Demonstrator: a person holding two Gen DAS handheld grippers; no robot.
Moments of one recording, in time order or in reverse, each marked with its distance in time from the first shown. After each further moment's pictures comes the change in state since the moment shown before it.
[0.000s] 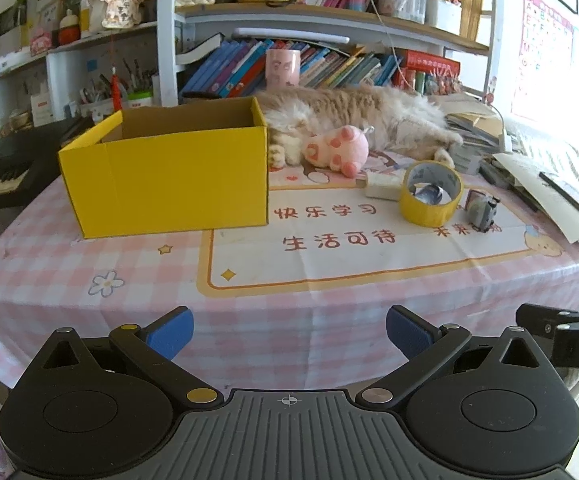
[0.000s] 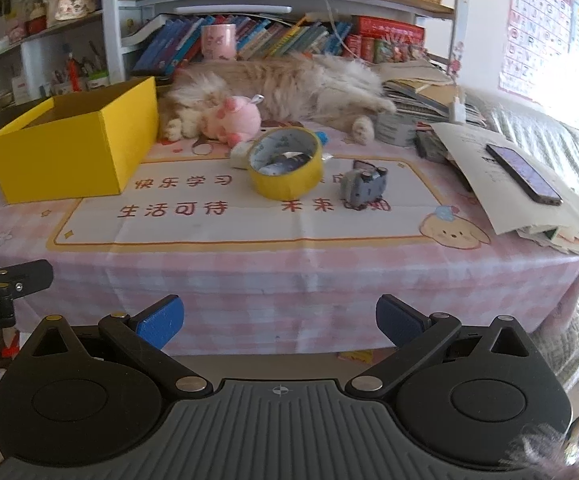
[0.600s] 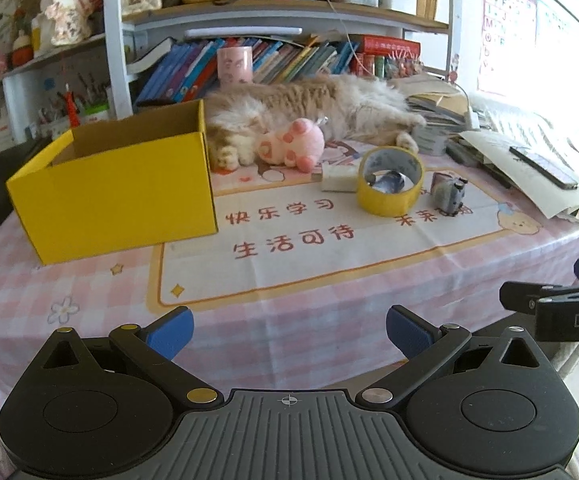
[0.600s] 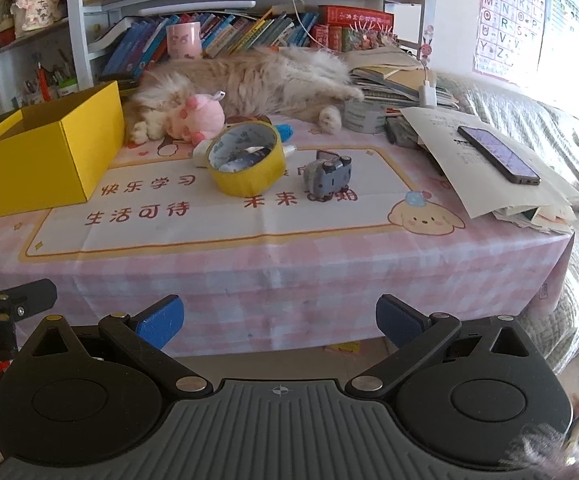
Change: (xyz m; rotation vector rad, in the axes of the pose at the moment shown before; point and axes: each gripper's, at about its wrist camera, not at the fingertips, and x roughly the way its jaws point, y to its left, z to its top) left arm 0.018 -0.032 0.009 0.101 0.012 -0.060; right arm 0.007 -0.023 0.003 0.056 0.012 -0.040
